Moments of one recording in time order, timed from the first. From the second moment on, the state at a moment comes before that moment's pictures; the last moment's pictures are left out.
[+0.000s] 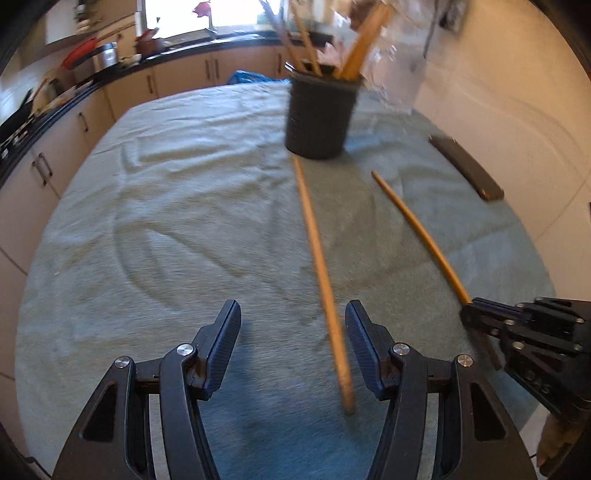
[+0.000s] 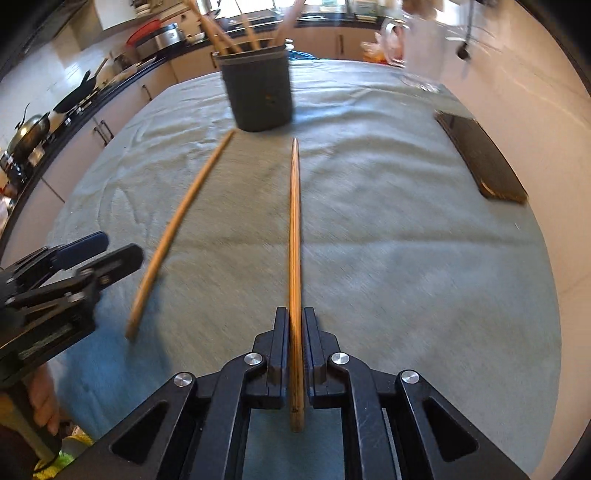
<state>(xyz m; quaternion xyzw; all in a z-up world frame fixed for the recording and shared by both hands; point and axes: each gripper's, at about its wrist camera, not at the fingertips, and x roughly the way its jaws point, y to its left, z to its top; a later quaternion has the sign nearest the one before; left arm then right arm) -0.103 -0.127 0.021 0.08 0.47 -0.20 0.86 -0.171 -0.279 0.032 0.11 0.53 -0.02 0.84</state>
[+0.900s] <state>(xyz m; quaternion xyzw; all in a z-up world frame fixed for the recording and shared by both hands) -0.082 -0.124 0.026 0.05 0.55 -0.23 0.80 -0.188 -0.286 0.040 0.11 0.53 0.02 0.84</state>
